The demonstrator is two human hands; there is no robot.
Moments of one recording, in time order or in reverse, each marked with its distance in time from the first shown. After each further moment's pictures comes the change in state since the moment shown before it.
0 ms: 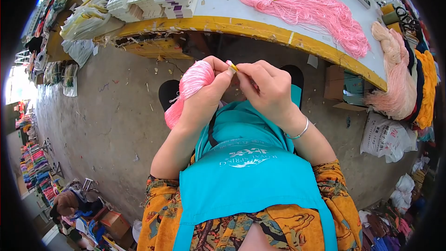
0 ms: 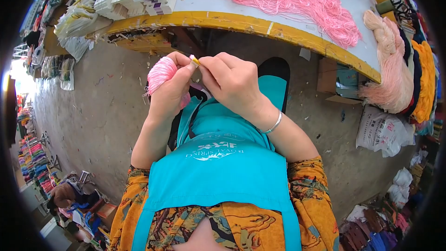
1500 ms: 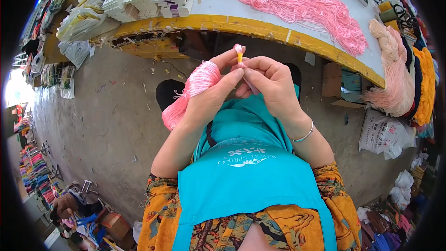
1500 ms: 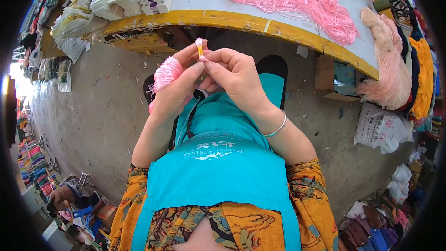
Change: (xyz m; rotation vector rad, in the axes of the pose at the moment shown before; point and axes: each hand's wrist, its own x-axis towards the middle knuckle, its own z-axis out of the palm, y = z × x) left_hand 0.003 -0.002 0.013 -0.119 -0.166 -0.066; right_hand 0.001 -0.013 -0.015 0.958 -0.120 0.830
